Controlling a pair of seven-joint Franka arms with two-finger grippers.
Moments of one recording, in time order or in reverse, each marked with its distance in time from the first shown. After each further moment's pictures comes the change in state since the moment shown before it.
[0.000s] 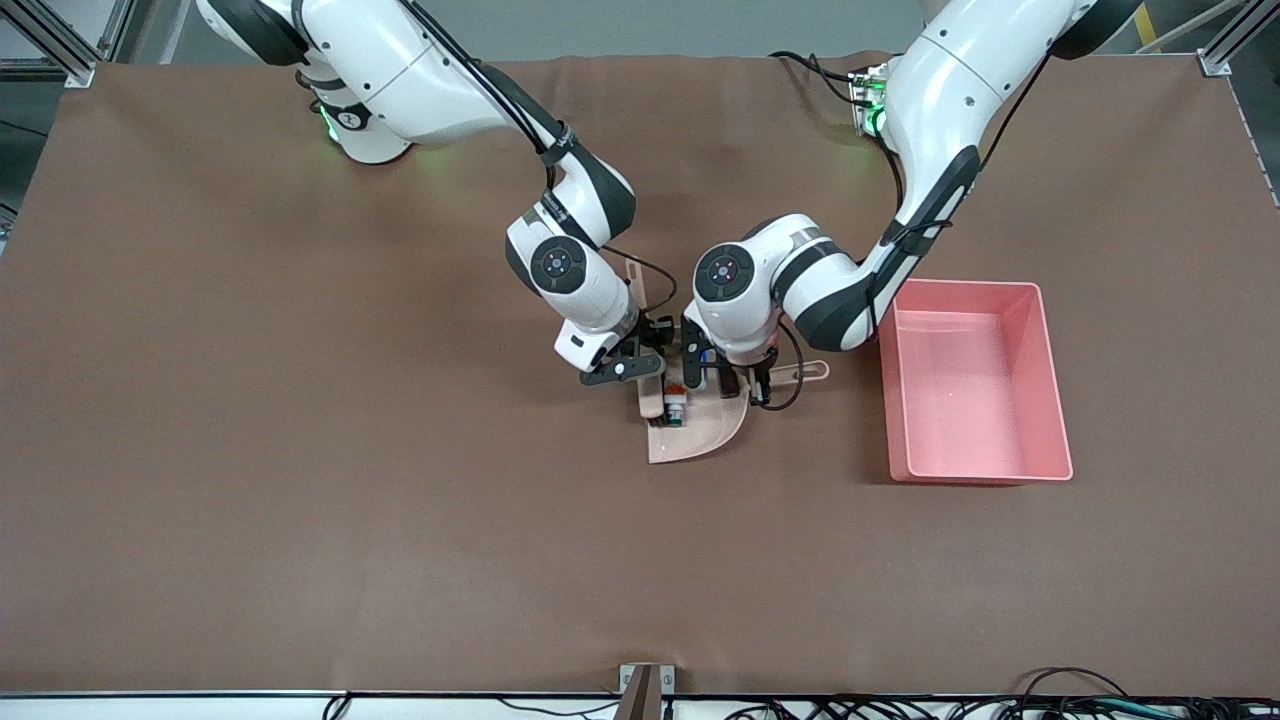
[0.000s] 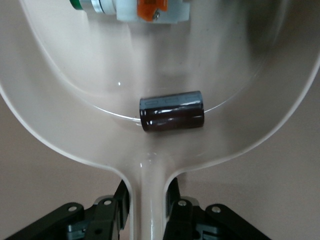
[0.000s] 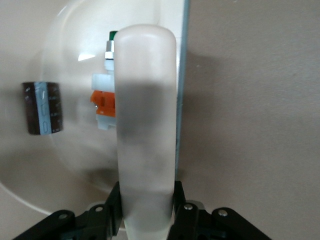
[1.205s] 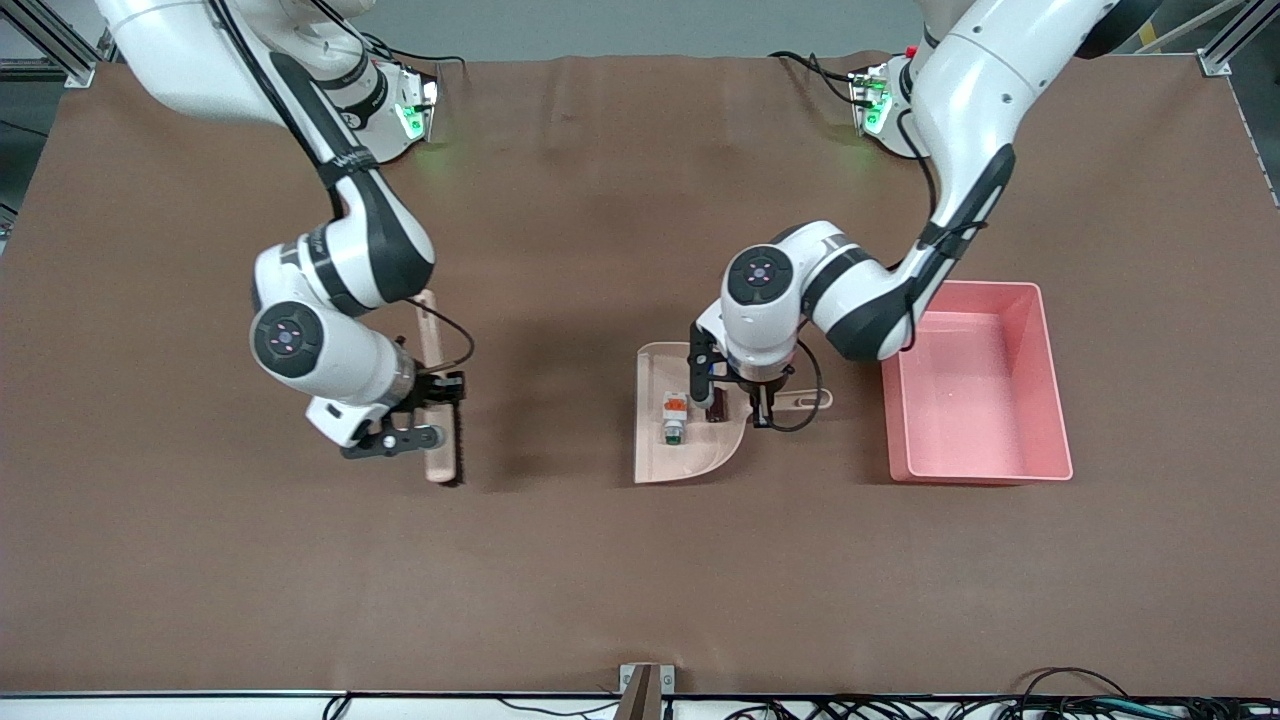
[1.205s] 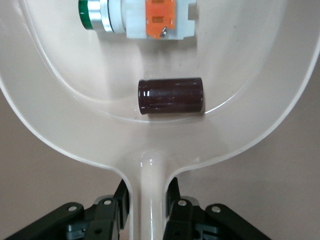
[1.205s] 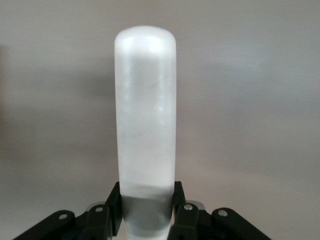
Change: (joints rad) left arm 0.154 -0.020 -0.098 0.040 0.000 0.099 0.148; right arm -0.500 -0.288 0.006 -0.072 -0.230 -0.459 -0.256
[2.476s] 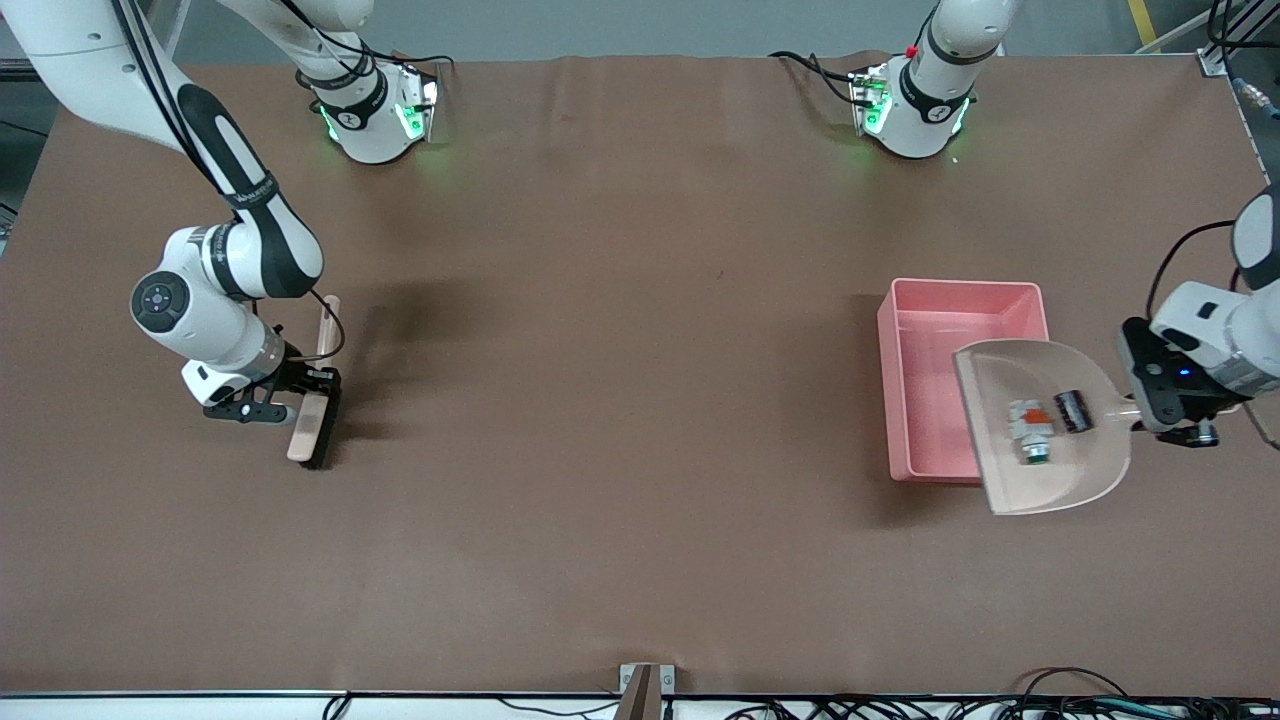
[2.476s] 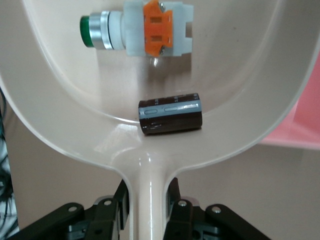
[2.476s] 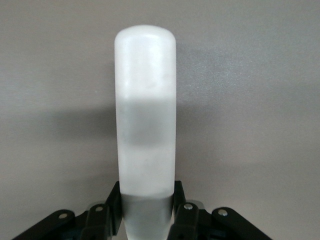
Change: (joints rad) left arm 1.201 -0.095 -0.595 -0.043 0.053 -0.259 0.633; right arm -0.354 -0.034 -0.003 -0.461 -0.072 0.524 -0.086
